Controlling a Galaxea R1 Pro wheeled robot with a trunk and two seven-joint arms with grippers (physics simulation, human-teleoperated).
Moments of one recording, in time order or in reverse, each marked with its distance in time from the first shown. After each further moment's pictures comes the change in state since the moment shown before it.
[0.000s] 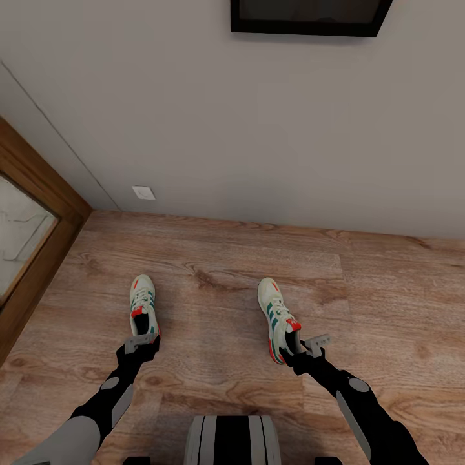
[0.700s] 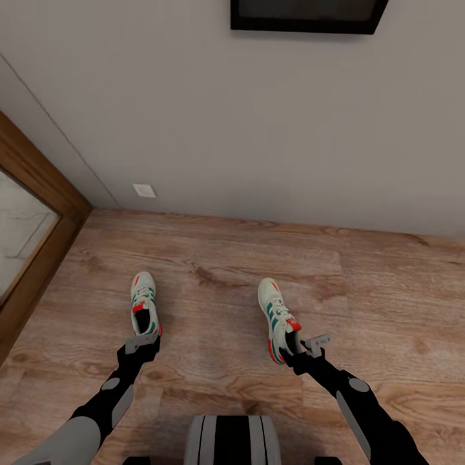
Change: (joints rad) left arm 0.000 -0.001 -0.002 0.004 -0.004 0.000 0.000; right arm 0.000 0.000 0.000 0.000 0.000 0.000 0.000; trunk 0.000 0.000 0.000
